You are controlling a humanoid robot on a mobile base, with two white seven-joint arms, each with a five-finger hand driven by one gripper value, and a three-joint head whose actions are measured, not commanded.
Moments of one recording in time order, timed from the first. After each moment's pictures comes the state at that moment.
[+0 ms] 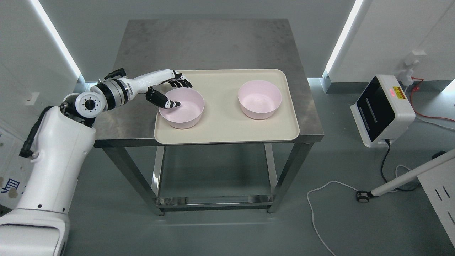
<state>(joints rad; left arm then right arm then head) -0.89 0.28 -0.20 -1.02 -0.54 -0.29 -0.75 0.00 0.00 0.00 0.00 0.00 0.03 0.01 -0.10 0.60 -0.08</state>
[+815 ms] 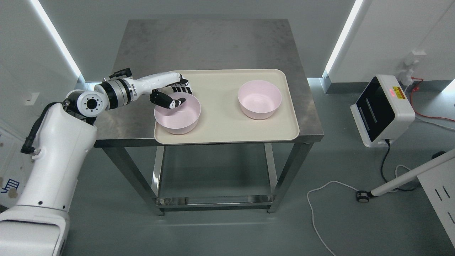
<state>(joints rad) -0.91 0.28 -0.23 -1.00 -0.54 -0.39 -0.78 0.00 0.00 0.00 0.00 0.00 0.04 0.01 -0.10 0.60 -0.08</state>
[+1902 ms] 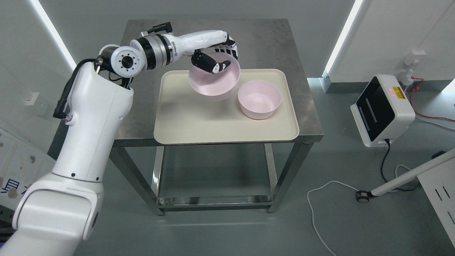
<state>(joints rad) -1.11 0.10 -0.31 -1.10 -0.55 -0.22 -0.77 0.00 0.00 0.00 0.00 0.04 0.03 0.01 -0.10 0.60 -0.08</state>
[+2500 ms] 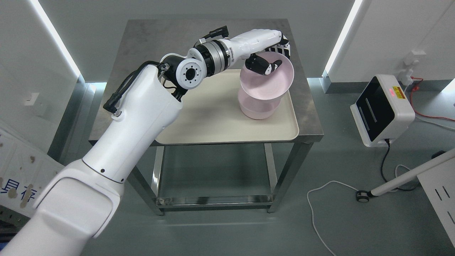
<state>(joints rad) -1.16 0.04 -0.66 -1.07 -0.45 -0.12 -0.50 0.00 0.00 0.00 0.00 0.01 0.03 0.01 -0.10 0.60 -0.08</state>
